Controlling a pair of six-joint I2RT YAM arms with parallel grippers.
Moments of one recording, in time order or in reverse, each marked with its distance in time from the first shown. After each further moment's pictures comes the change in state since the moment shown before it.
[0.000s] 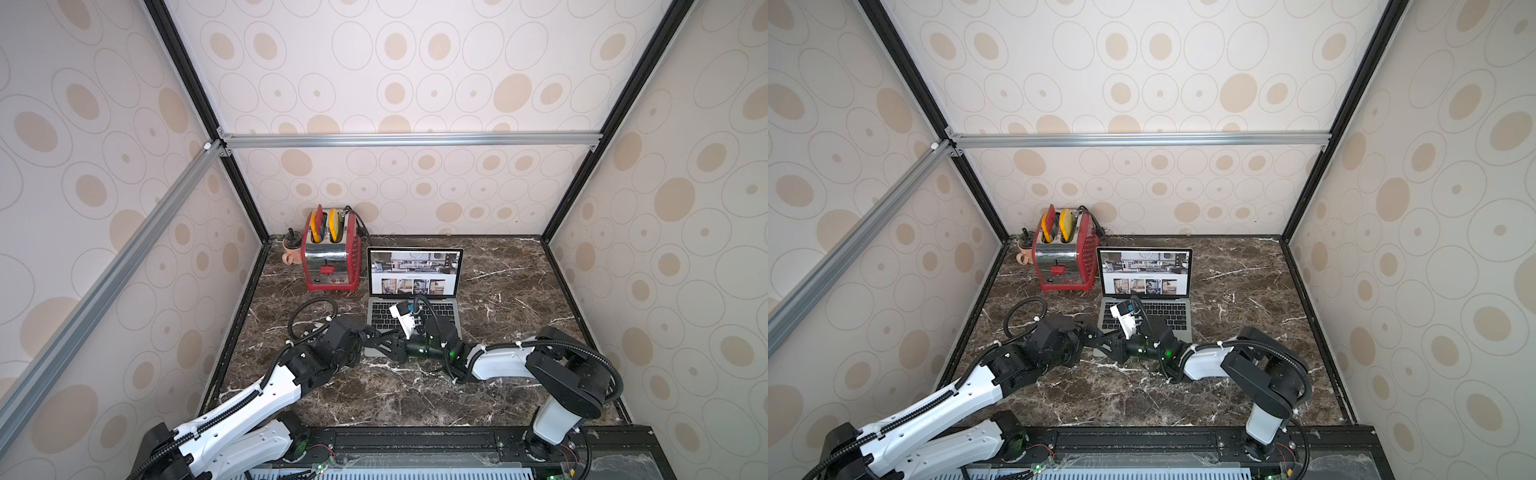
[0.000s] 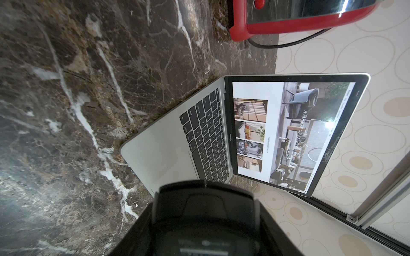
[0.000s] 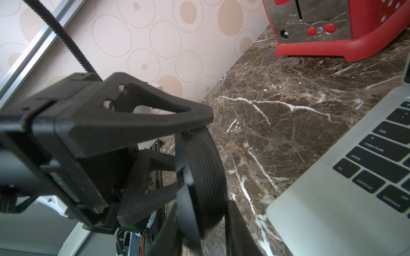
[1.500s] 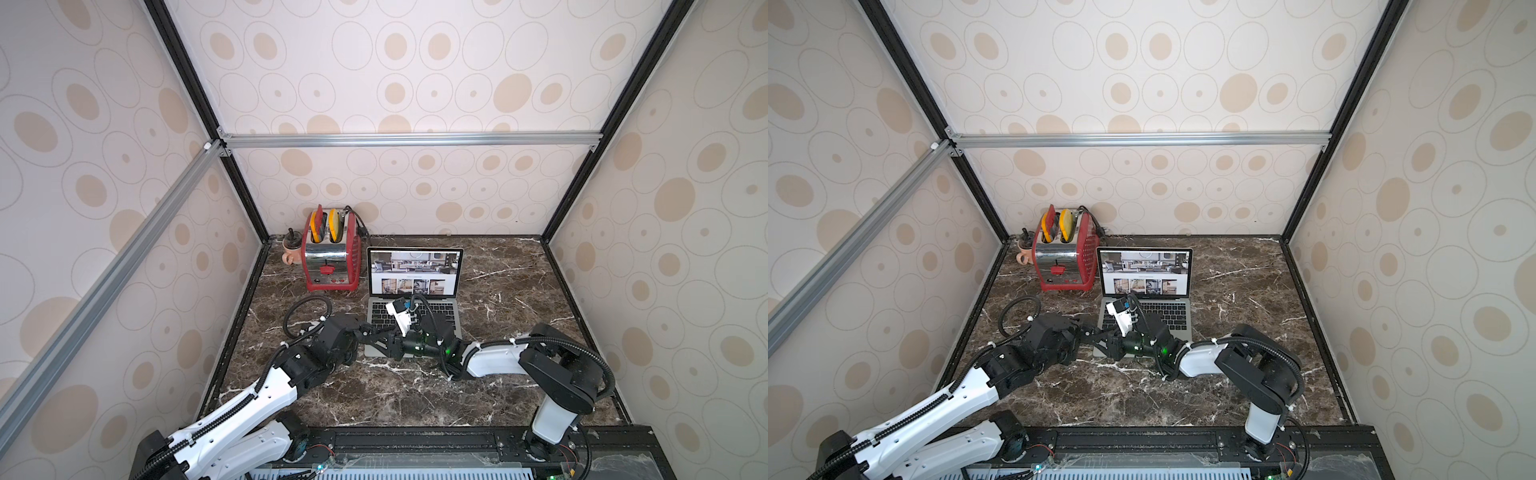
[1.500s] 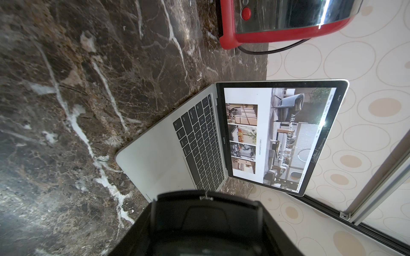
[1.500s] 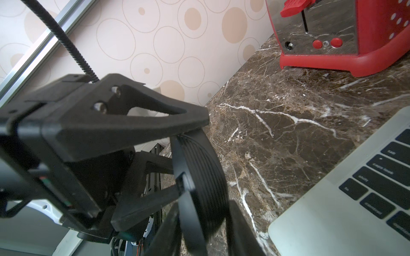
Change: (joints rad) left arm 0.017 -0.035 -0.002 0.006 -0.002 0.040; right arm 0.001 0.042 0.045 0.024 0.004 -0.021
